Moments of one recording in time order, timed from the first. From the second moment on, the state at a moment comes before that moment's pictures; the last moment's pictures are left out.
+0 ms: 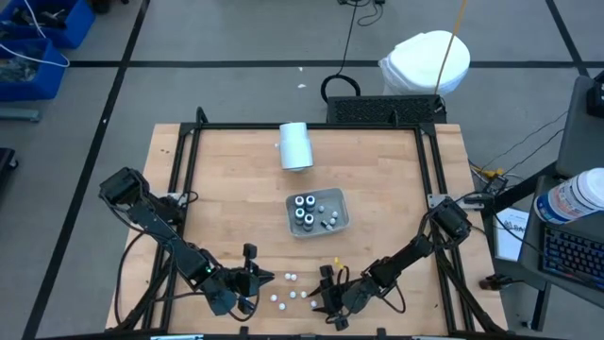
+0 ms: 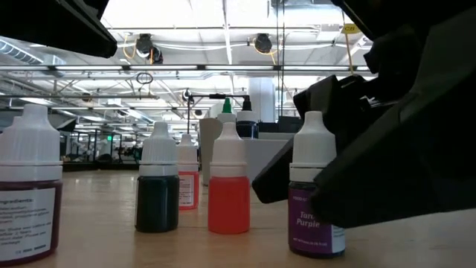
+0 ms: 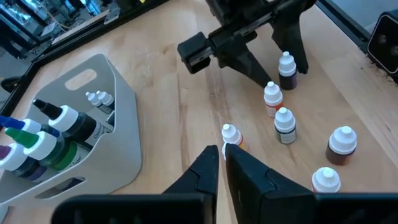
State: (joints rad) left arm -0.80 1.65 0.87 0.03 -0.73 -0.16; right arm 0.66 2.13 1.00 0.63 0.33 0.20
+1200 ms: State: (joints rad) left arm -0.80 1.56 0.87 -0.01 -0.84 -0.21; right arm 0.66 2.13 1.00 0.61 0.33 0.21
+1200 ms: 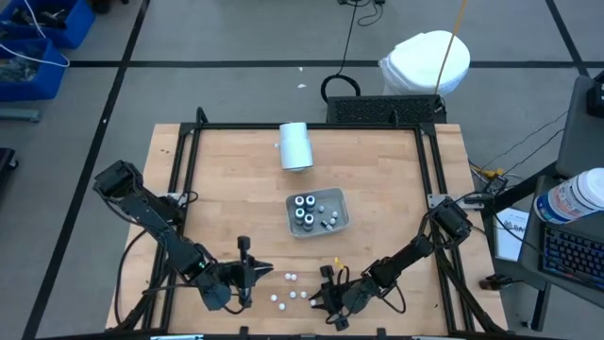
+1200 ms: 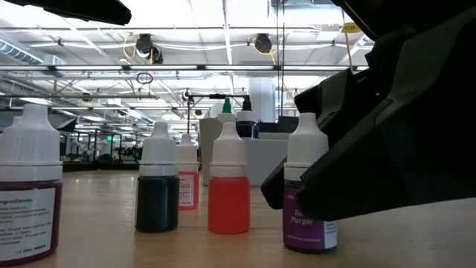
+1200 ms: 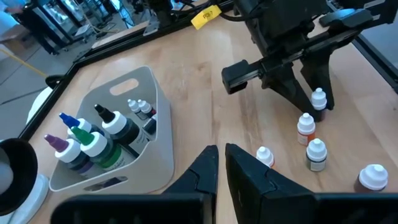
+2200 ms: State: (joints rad) left arm -0.80 1.56 0.87 -0.03 -0.84 -0.22; right arm 0.67 2.08 1.00 0.54 0.23 0.19
